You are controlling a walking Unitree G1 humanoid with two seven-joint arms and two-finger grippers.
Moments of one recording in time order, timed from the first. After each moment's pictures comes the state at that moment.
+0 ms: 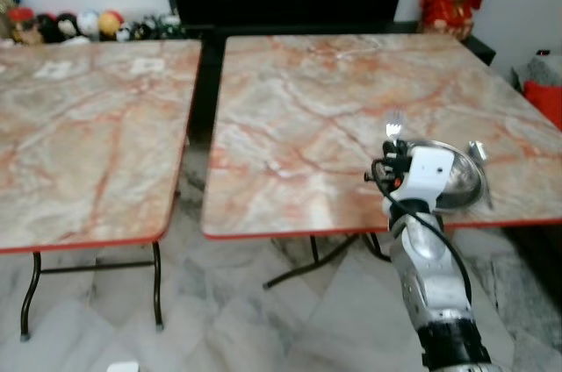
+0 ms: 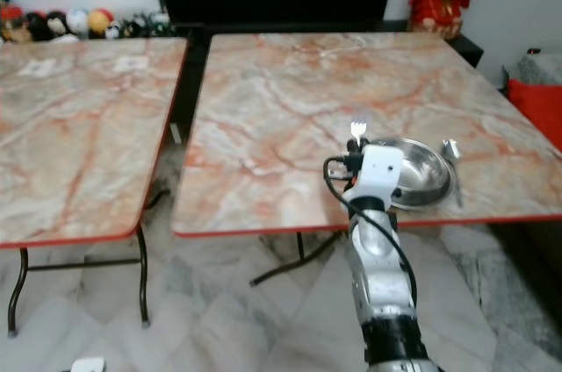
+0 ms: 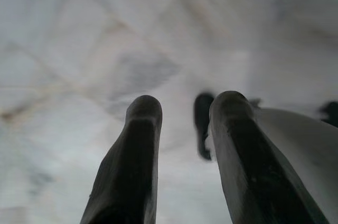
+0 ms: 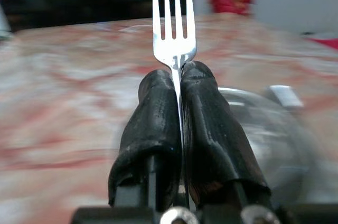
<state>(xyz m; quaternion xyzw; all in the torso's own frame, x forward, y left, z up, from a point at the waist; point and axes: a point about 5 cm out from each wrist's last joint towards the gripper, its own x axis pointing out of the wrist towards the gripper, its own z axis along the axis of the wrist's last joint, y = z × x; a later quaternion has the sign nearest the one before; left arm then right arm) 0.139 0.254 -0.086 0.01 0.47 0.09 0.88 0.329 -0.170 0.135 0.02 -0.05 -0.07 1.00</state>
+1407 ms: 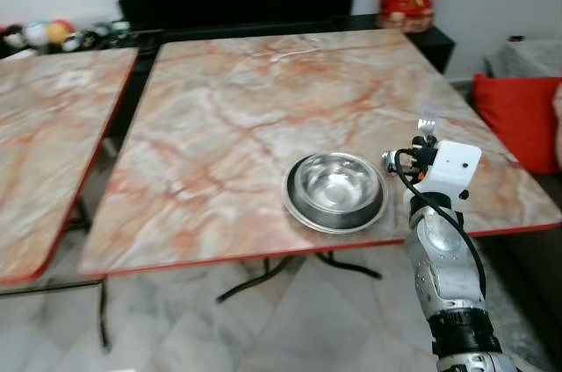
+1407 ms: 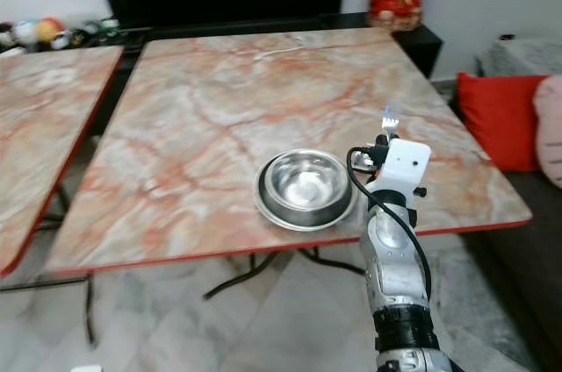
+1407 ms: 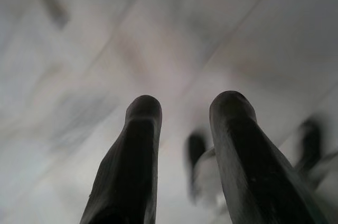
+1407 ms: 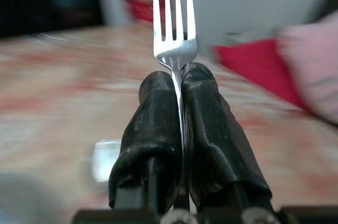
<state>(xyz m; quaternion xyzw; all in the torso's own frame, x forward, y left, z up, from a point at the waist) 0.157 0.241 -0.083 -0.01 0.45 0.07 0.89 0.324 -0.224 0.132 0.01 -0.04 -0.19 0.98</state>
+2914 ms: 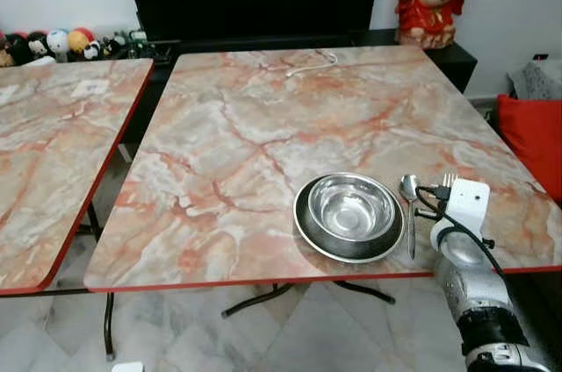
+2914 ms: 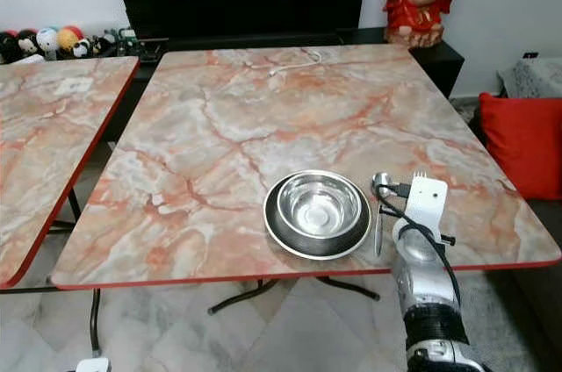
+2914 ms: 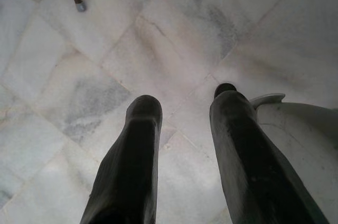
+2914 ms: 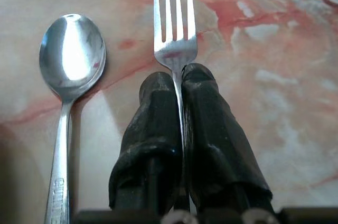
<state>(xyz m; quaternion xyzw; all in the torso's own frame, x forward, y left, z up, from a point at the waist) 0.137 0.258 -0.086 0.01 0.47 0.09 0.88 0.332 -0.235 0.081 0.00 0.18 -0.20 0.96</state>
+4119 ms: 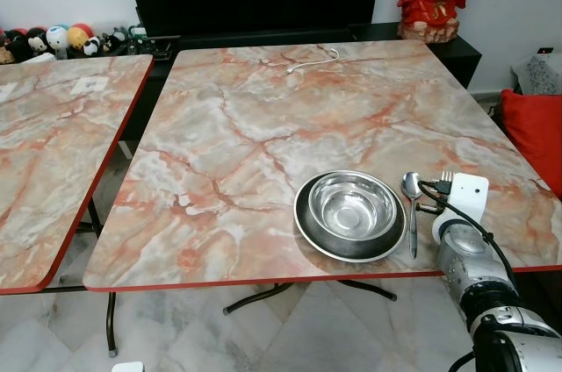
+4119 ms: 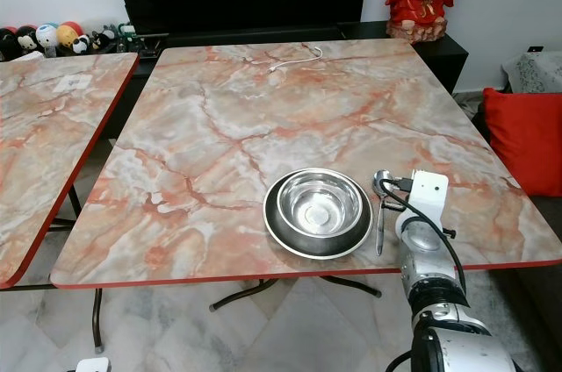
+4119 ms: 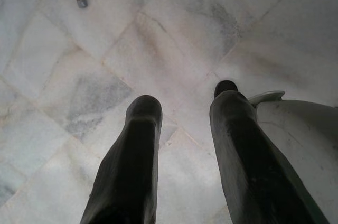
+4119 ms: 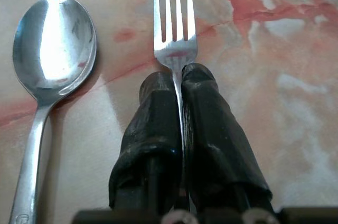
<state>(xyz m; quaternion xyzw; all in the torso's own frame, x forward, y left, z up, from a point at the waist) 0.137 0.258 -0.086 0.01 0.47 0.09 0.88 0.345 -0.245 0.075 -0.01 0.20 -0.19 0.96</state>
